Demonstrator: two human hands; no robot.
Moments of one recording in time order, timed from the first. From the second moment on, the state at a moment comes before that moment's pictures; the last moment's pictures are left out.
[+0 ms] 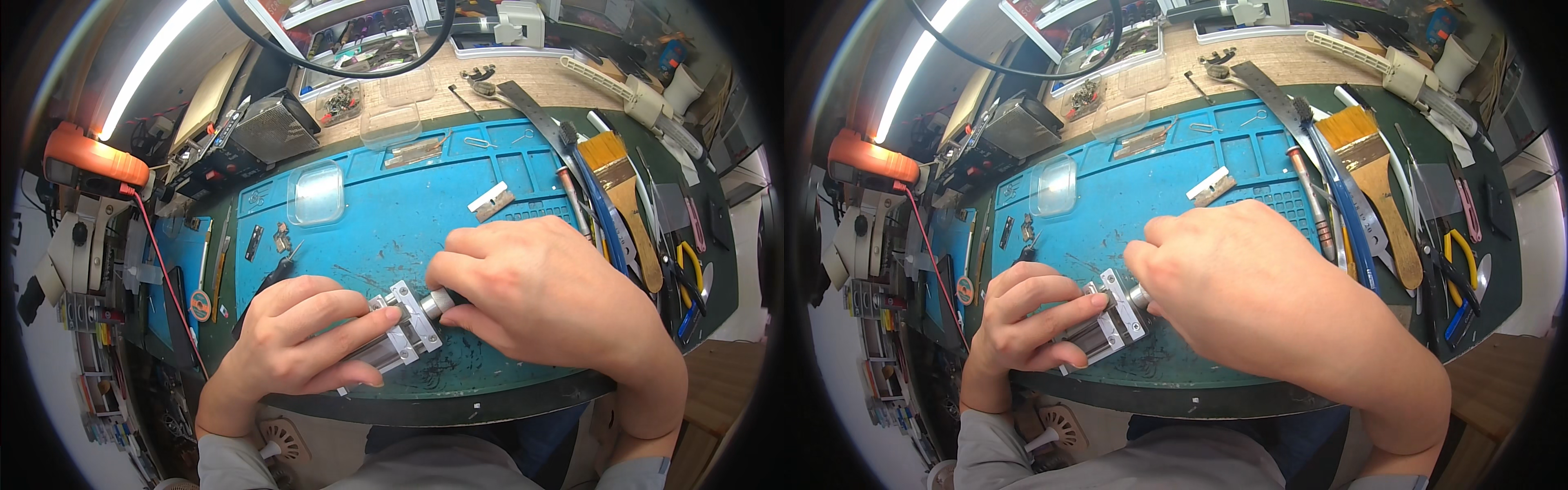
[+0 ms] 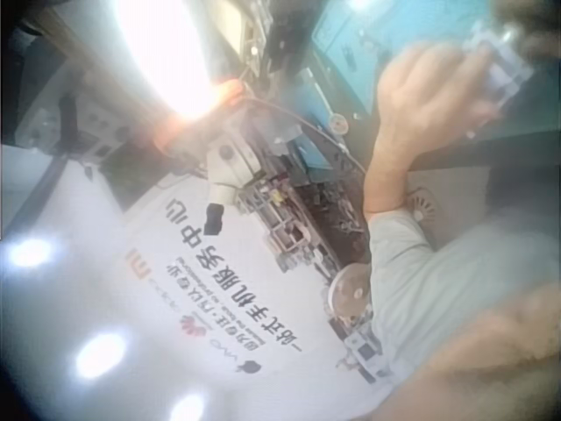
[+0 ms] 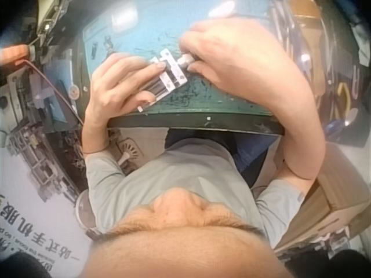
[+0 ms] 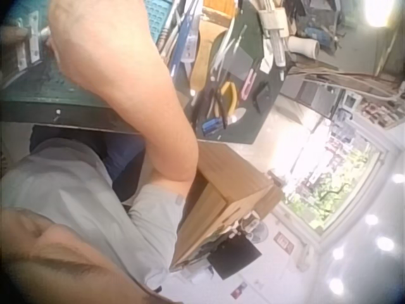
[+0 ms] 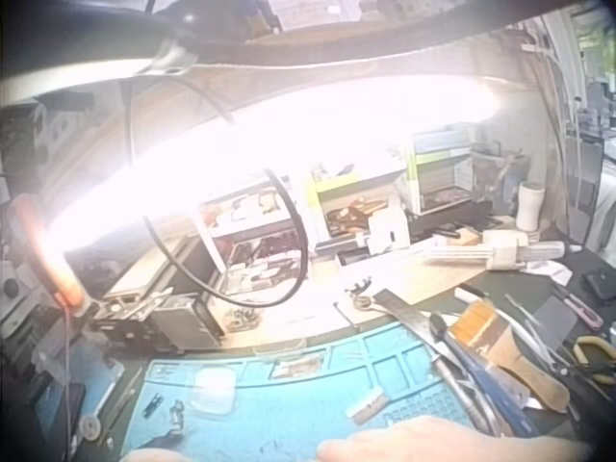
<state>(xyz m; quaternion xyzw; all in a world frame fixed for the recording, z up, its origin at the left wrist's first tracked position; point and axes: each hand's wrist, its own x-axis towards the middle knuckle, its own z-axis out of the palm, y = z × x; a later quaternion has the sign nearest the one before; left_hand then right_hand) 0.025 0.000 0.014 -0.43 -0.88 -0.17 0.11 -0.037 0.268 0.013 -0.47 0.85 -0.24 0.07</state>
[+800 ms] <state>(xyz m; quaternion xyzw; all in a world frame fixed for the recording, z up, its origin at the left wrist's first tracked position) 0.028 0.000 0.016 -0.43 -0.88 -0.15 0.11 -0.038 0.269 0.016 -0.46 0.85 -0.24 0.11</state>
